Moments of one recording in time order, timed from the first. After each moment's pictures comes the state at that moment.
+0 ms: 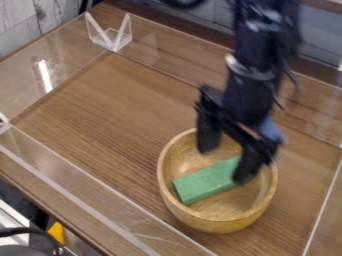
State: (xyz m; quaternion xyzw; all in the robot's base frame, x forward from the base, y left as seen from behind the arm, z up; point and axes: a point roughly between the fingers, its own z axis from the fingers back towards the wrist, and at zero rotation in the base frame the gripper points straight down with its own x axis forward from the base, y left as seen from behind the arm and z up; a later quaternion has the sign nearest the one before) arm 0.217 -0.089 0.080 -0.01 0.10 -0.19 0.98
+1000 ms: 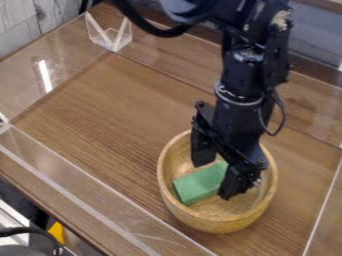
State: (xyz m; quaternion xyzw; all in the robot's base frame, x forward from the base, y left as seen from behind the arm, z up) arm 0.217 -0.066 0.066 -0.01 0.06 -0.22 0.97
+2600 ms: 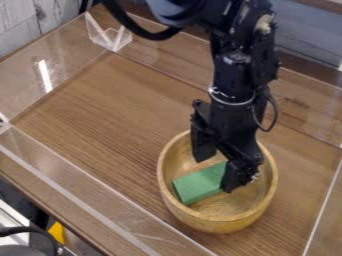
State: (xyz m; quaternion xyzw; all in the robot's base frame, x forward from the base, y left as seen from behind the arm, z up) arm 0.231 -0.061 0.056 -0.02 0.02 -0.20 0.98
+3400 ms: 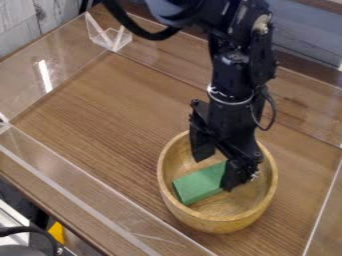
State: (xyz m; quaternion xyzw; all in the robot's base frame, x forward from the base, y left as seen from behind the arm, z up) arm 0.233 -0.061 0.055 -0.02 0.01 -0.19 0.98
